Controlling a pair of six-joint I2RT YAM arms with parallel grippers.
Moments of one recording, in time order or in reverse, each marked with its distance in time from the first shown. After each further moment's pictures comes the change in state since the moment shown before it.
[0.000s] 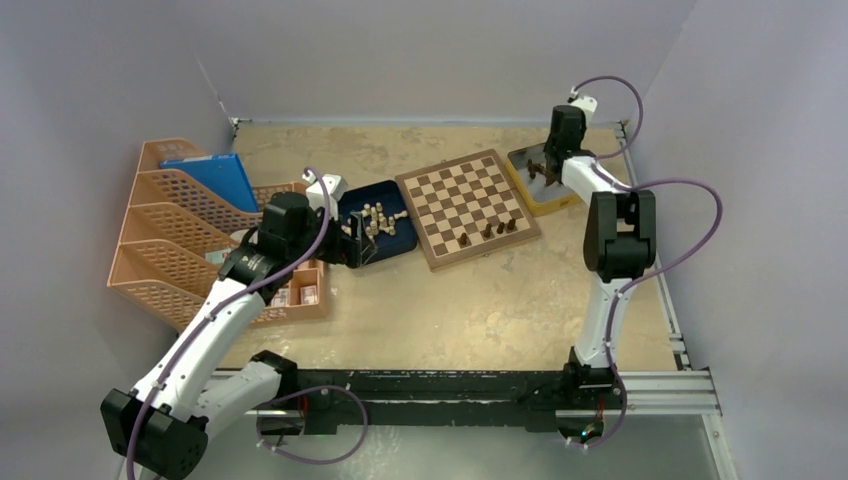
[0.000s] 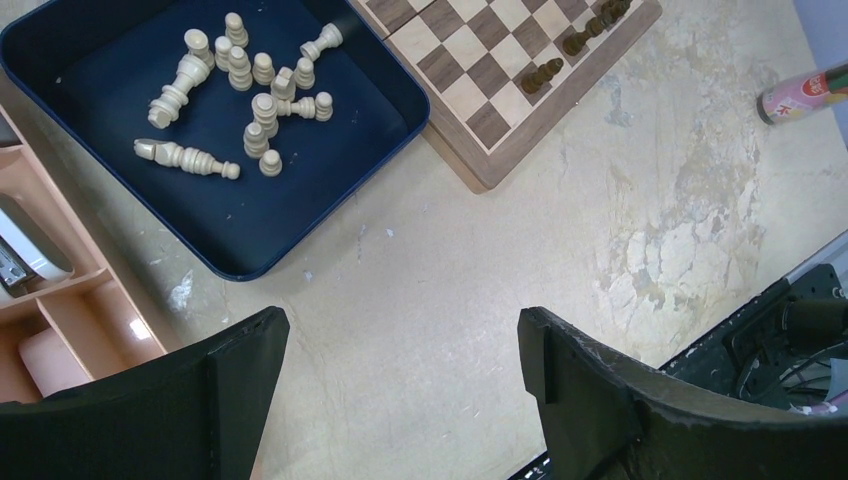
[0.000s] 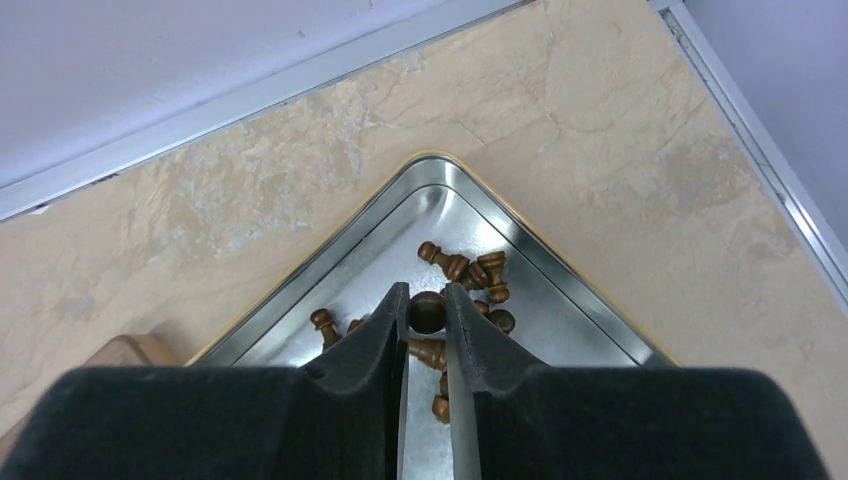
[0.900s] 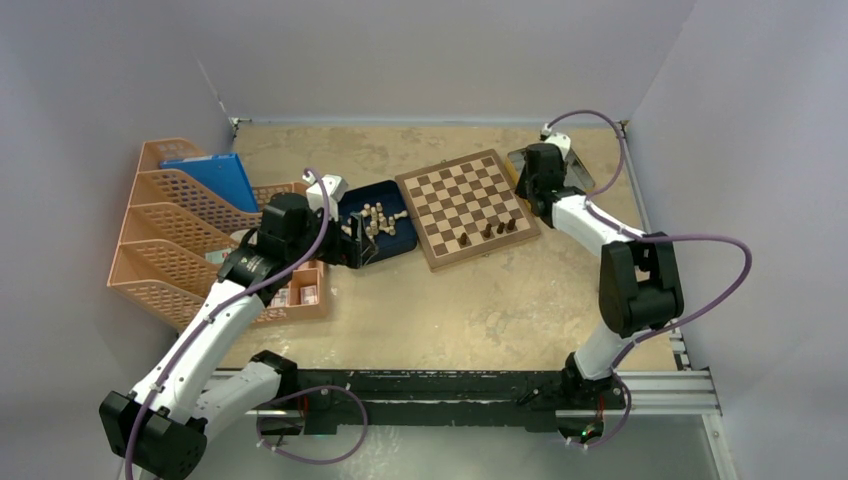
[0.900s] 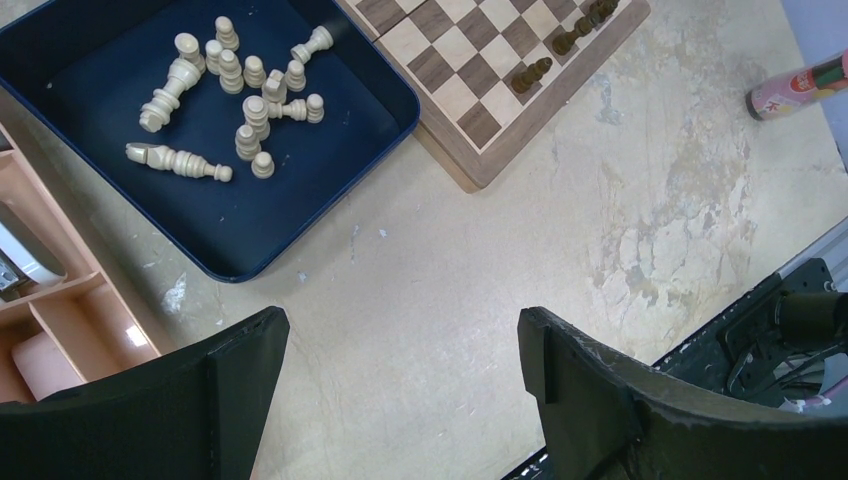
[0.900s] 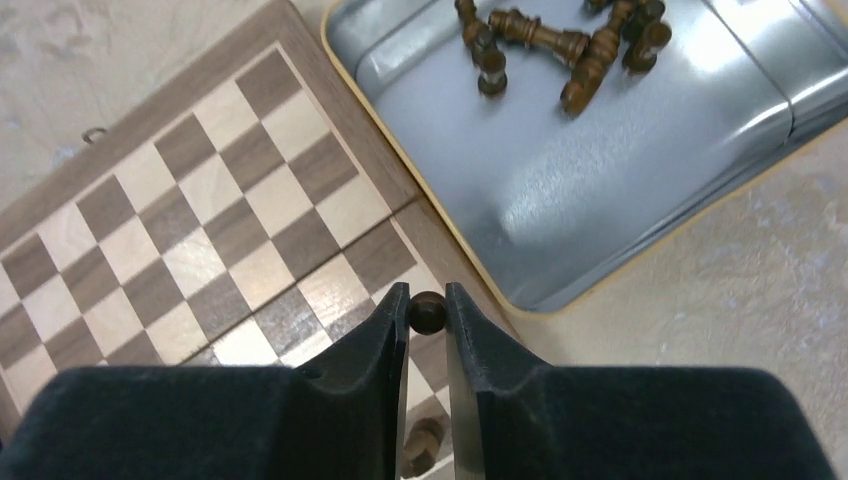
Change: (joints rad) left arm -0.006 -0.014 0.000 0.000 0.009 0.000; right arm 0.183 -0.427 -0.459 -0.085 -0.083 0.153
